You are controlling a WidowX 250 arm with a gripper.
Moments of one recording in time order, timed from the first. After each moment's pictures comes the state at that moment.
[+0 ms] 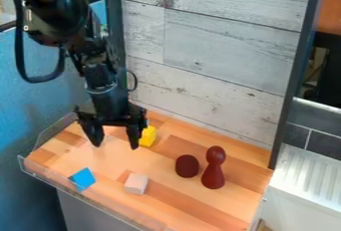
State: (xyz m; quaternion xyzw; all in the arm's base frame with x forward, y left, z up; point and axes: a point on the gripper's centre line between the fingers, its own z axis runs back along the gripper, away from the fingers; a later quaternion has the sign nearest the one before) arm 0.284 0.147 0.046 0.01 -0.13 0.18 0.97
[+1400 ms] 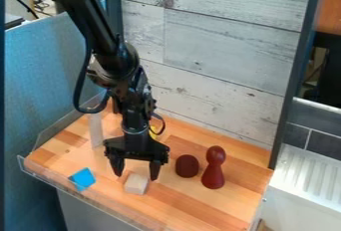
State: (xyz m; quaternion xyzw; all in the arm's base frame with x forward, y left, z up) arm 0.316 0.135 -0.032 0.05 -0.10 0.21 0.97
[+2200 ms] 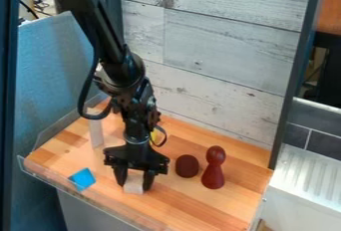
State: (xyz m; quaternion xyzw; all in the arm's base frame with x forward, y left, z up) arm 0.308 0.133 -0.047 0.07 -0.07 0.20 0.97
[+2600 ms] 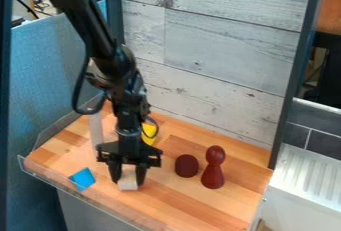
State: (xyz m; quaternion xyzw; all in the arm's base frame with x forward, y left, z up) arm 0.305 0.146 -0.039 0.04 -0.05 0.24 0.97
